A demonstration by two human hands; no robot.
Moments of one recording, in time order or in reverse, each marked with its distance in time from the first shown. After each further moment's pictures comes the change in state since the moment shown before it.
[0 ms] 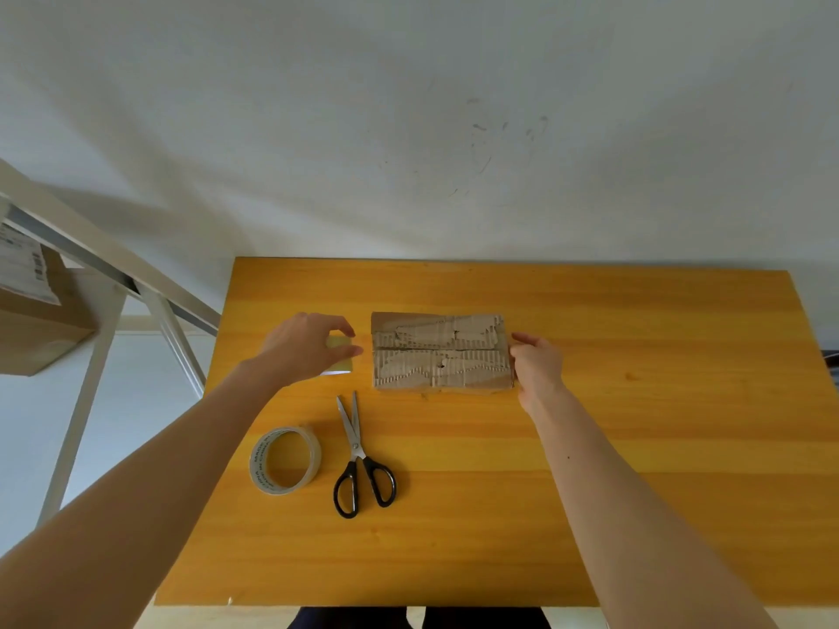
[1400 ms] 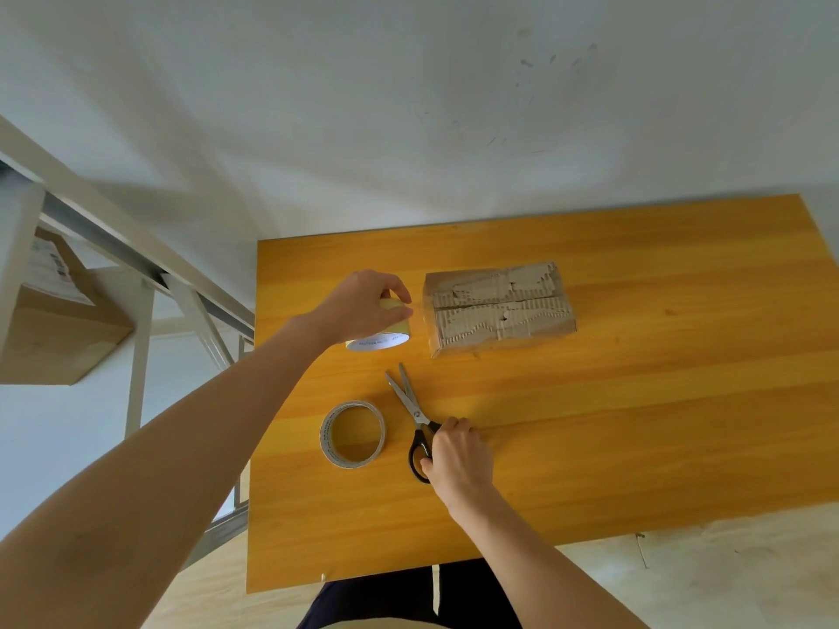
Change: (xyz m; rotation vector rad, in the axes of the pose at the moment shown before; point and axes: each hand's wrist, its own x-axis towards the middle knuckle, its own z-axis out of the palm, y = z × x) left_hand 0.006 -0.024 -0.013 -0.218 -0.066 0.328; right_hand -0.121 0.182 0.106 -1.476 -0.084 -0.459
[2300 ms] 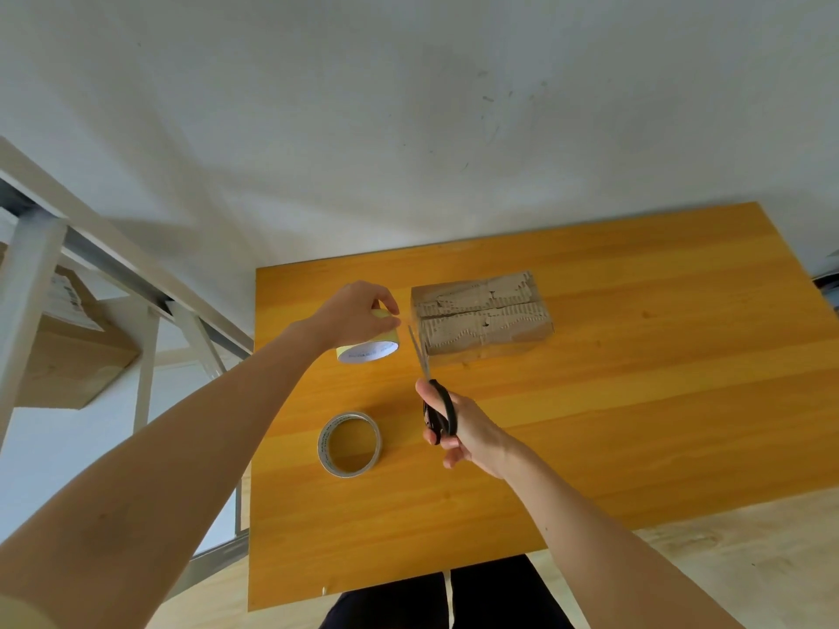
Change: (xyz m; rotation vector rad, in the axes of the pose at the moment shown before) left_hand -0.001 0.009 -0.004 0.030 -0.005 -0.006; right_hand 0.002 0.026 -0.072 1.307 -0.498 -0.058
